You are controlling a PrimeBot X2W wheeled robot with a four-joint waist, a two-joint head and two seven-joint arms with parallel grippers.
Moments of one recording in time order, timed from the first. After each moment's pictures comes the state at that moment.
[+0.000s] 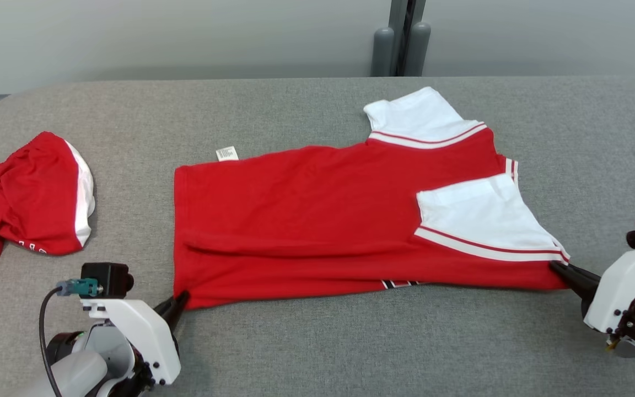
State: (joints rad) left arm -0.52 0.62 -1.10 0.33 -1.37 0.20 -0.02; right arm -0.40 -0.50 0.41 0.53 1.00 0.13 0.36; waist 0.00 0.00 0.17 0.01
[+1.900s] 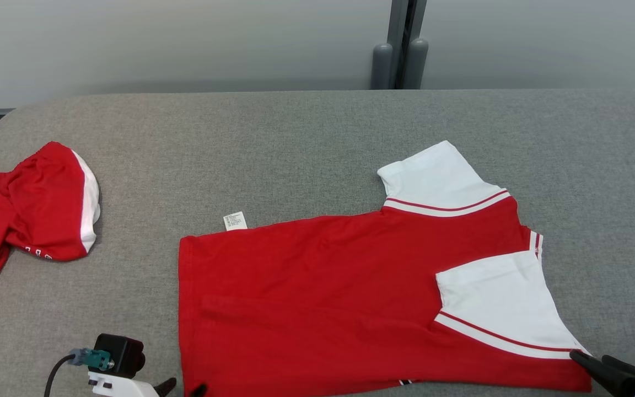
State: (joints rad) left arm -0.35 0.84 -1.19 -0.07 -1.33 0.32 0.08; right arm 0.08 -0.37 -0.08 0.10 0.83 0.13 0.73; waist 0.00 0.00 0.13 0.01
